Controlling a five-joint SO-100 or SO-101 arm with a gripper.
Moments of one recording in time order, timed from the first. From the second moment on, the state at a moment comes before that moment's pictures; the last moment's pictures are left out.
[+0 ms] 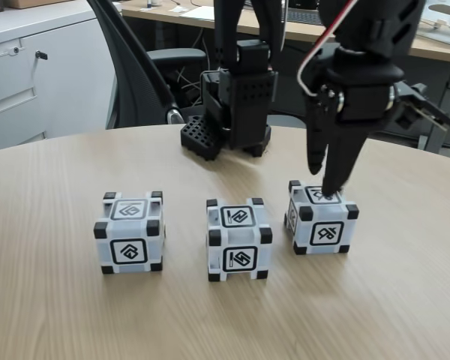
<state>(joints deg) -15.2 103.4 112.2 88.2 18.7</state>
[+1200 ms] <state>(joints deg) -15.1 84.1 109.9 87.2 16.1</state>
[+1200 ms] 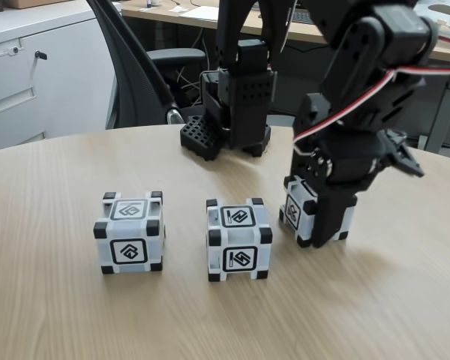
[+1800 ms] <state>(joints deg) -14.5 101.7 110.1 87.6 13.8</state>
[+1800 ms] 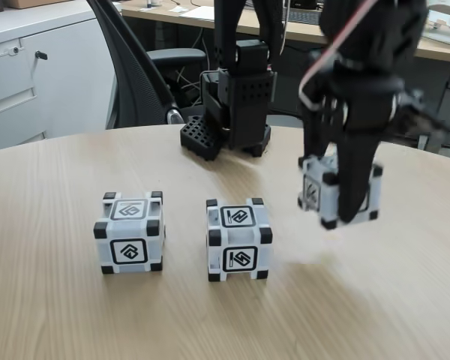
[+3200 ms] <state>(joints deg) 34.8 108.8 110.1 88.5 -16.9</state>
